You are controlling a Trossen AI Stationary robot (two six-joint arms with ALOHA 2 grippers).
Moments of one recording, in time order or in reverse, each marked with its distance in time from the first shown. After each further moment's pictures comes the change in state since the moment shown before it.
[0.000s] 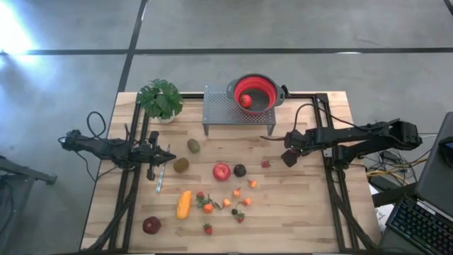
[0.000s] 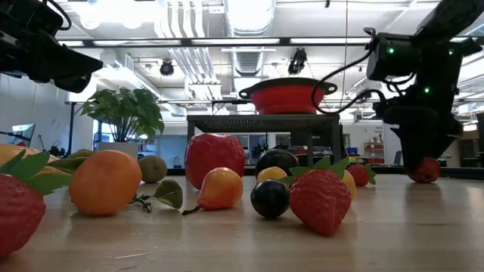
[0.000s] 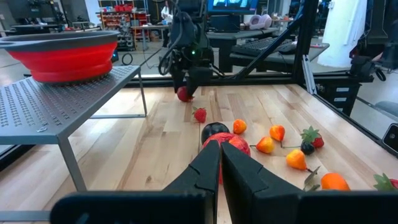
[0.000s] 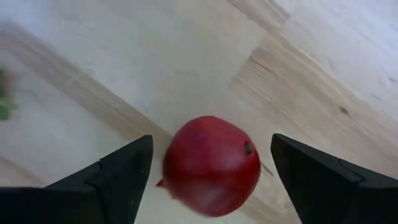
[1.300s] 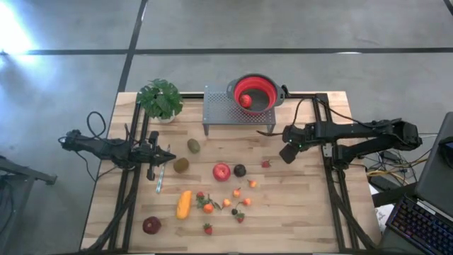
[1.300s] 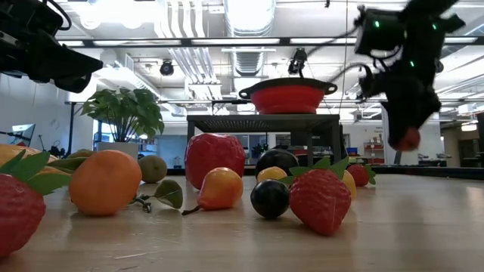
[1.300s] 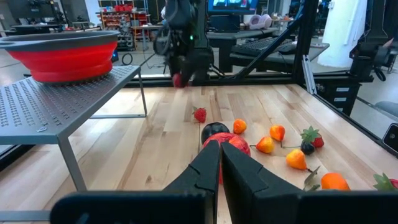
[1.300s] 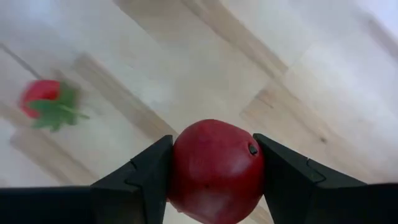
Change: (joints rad) left arm 0.000 0.000 0.000 0.000 0.000 0.000; right arm -0.005 -0.002 0.196 -0.147 -0.004 -0.109
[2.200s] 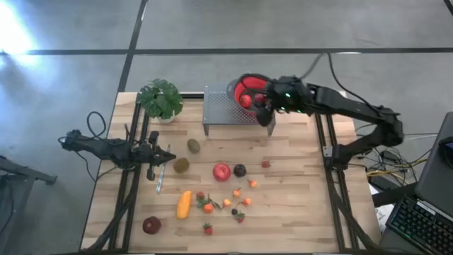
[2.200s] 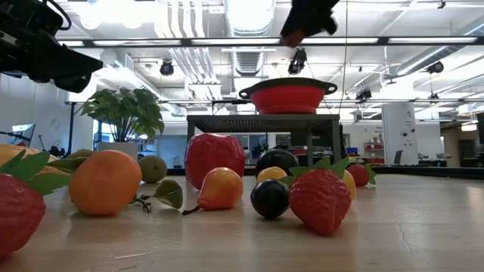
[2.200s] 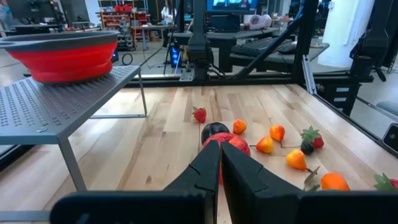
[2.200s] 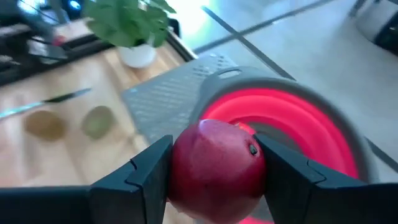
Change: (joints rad) left arm 0.000 0.000 0.000 0.000 0.000 0.000; right arm -0.121 0.249 0.776 0.164 0.118 -0.495
